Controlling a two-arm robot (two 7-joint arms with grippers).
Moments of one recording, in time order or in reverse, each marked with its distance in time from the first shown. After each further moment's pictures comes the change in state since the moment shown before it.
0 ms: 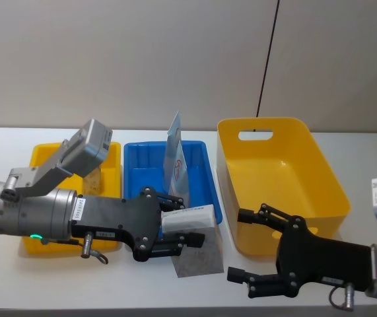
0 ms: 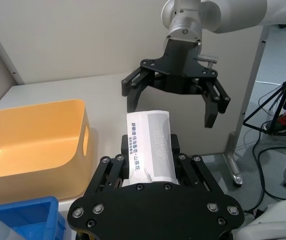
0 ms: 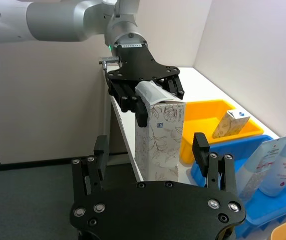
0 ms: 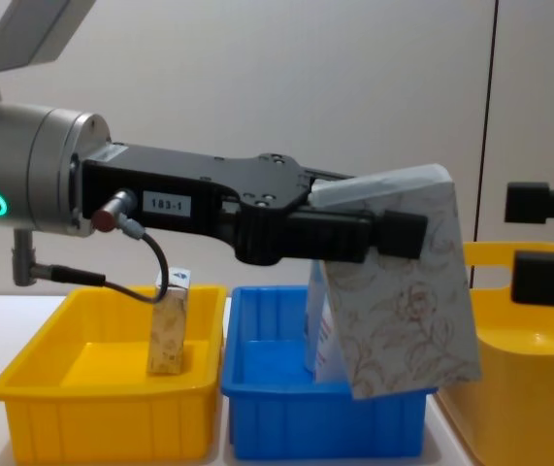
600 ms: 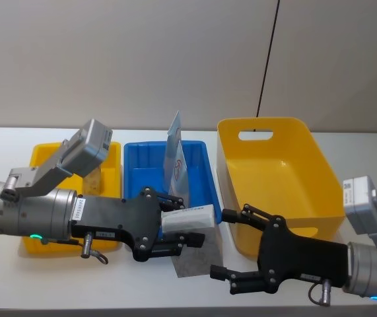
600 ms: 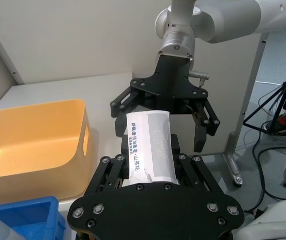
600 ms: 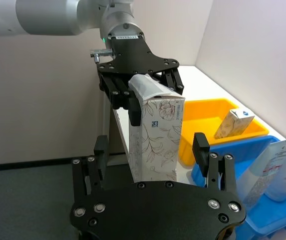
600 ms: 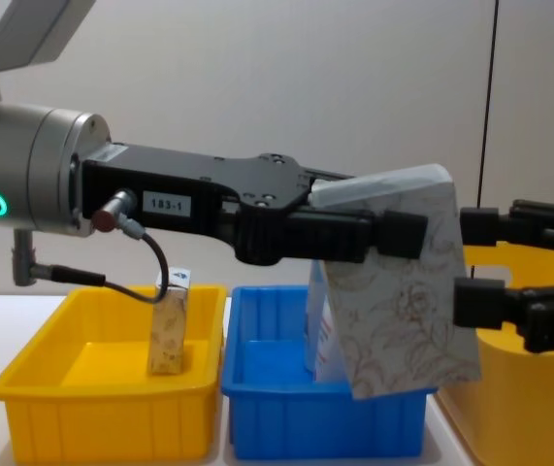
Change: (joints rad) left arm 0.000 0.000 0.000 0.000 0.000 0.000 0.000; right arm 0.077 -0.055 -0.080 0.080 -0.040 -0.018 -0.005
